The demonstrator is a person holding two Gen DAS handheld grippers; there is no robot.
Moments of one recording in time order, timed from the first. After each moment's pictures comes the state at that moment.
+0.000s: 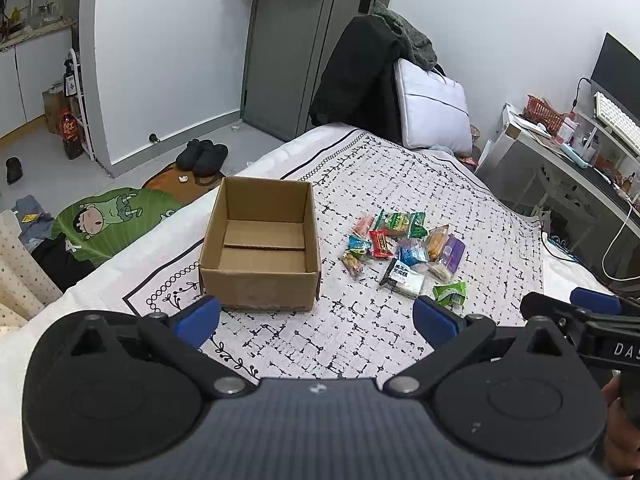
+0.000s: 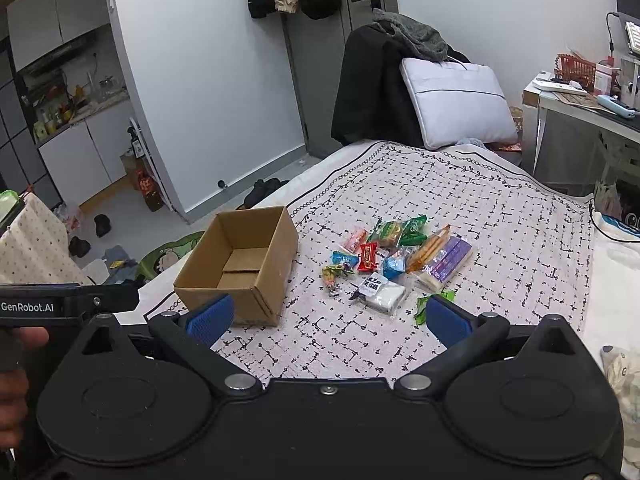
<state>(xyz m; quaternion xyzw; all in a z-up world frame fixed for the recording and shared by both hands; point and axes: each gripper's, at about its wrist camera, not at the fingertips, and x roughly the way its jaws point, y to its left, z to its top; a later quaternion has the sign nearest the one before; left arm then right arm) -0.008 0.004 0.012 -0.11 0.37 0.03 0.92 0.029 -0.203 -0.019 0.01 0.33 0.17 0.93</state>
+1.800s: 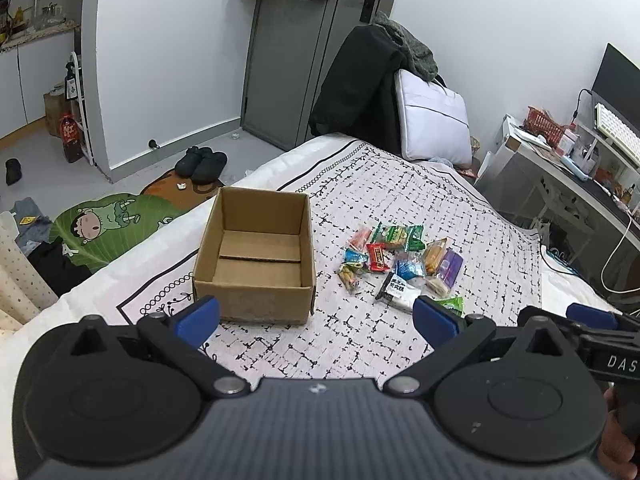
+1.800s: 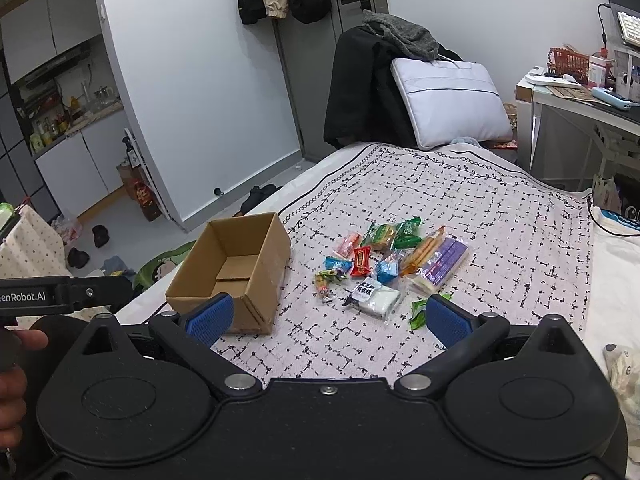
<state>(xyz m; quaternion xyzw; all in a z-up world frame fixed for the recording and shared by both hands) 0.001 0.004 0.014 -0.12 0.36 0.03 0.93 0.039 -0.216 -0.025 0.03 0.32 0.16 0.93</state>
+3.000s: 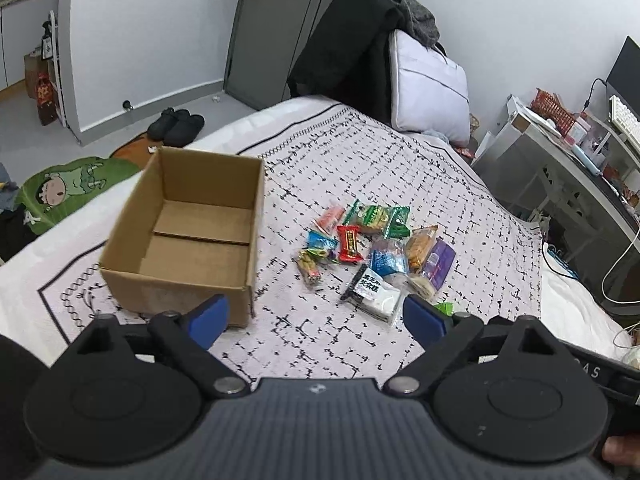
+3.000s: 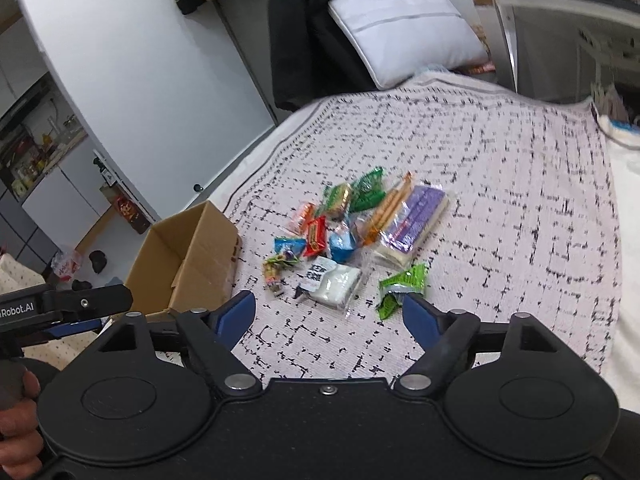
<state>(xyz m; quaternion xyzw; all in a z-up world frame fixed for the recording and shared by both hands) 0.093 -0.041 -0.048 -0.15 0.40 0.02 0.90 0.127 -0.278 -0.111 0.13 0.39 0.15 0.90</state>
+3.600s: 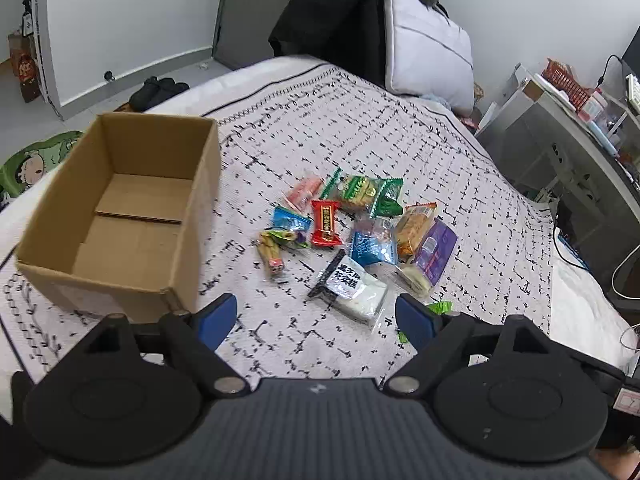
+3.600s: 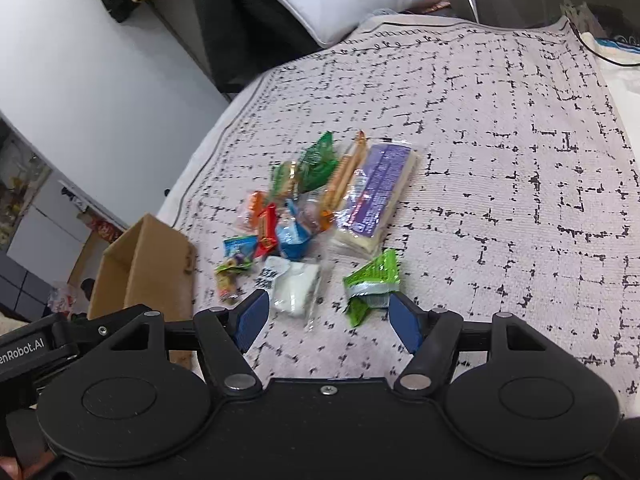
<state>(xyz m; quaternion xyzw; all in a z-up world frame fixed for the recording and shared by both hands) 0.157 -0.080 -0.096 -0.16 0.44 0.01 0.88 0.187 -0.294 -0.168 0.20 0.44 0.10 0.87</state>
